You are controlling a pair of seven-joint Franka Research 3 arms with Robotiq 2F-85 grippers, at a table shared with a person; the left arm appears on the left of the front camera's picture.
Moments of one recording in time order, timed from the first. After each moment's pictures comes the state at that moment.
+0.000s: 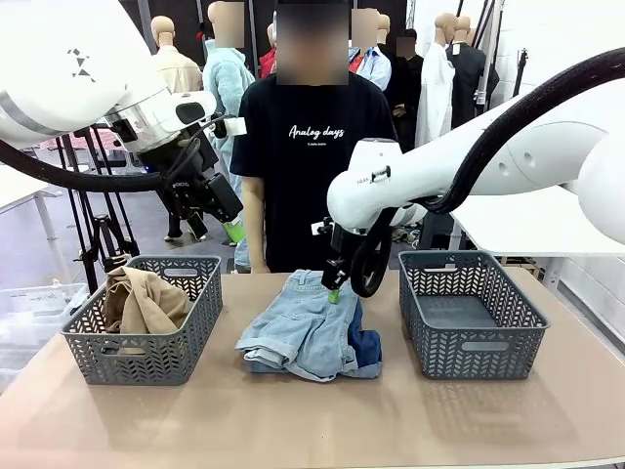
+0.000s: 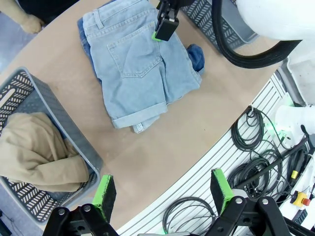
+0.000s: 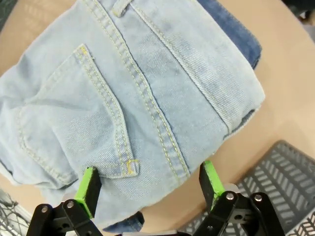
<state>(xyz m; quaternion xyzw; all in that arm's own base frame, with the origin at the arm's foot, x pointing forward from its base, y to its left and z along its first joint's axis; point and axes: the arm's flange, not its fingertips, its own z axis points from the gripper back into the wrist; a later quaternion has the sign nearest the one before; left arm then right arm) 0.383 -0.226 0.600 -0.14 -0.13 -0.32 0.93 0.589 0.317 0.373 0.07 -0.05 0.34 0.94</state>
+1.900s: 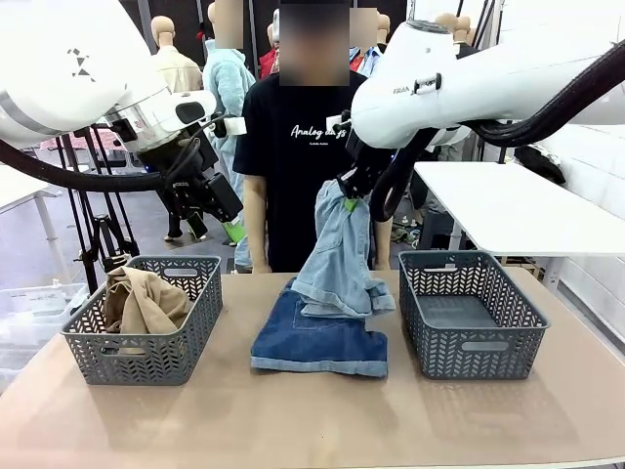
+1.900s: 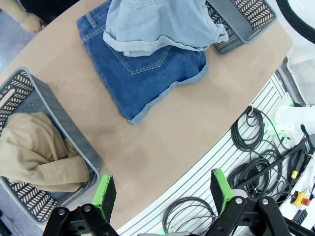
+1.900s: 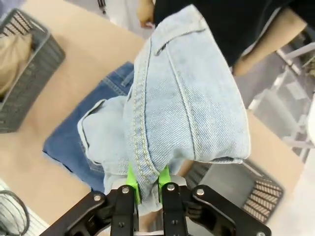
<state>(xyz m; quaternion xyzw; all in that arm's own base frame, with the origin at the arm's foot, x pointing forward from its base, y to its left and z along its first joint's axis) 0.383 -0.226 0.600 -0.14 -0.13 -0.32 0.93 0.558 0.285 0.564 0.06 -0.24 0.31 0.92</state>
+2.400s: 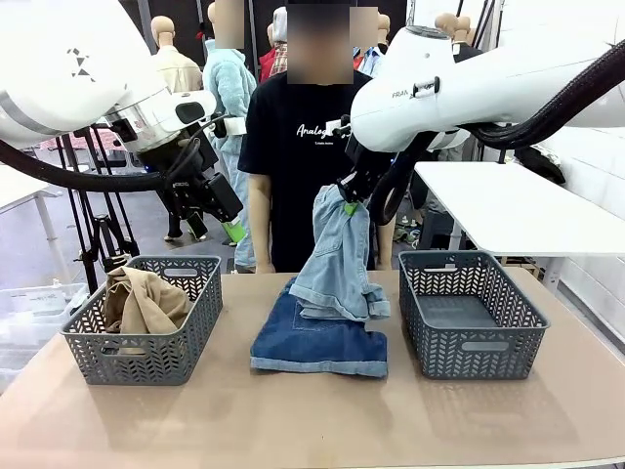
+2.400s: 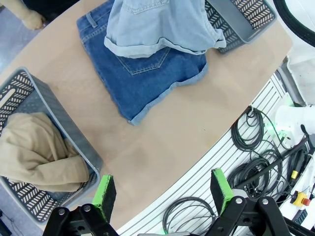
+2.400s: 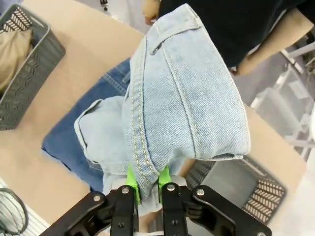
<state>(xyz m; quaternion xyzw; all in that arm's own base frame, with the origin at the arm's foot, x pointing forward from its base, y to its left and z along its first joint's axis) 0.383 -0.226 0.600 -0.14 -0.13 -0.32 0.93 0.558 0.286 0.560 0.06 -0.23 0.32 0.92</state>
